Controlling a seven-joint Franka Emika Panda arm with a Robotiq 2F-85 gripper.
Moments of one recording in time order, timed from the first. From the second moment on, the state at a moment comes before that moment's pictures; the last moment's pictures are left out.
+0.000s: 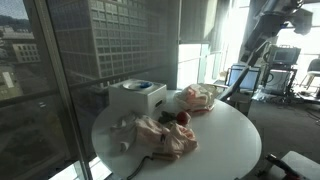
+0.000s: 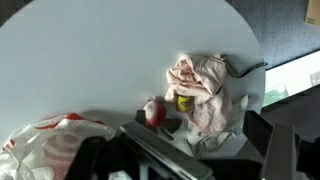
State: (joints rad) arm 0.06 -0.68 -0.26 -2.52 0.12 1.96 -0.38
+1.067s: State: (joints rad) arm 0.08 0.00 -0.13 -2.25 0.26 2.36 -0.41
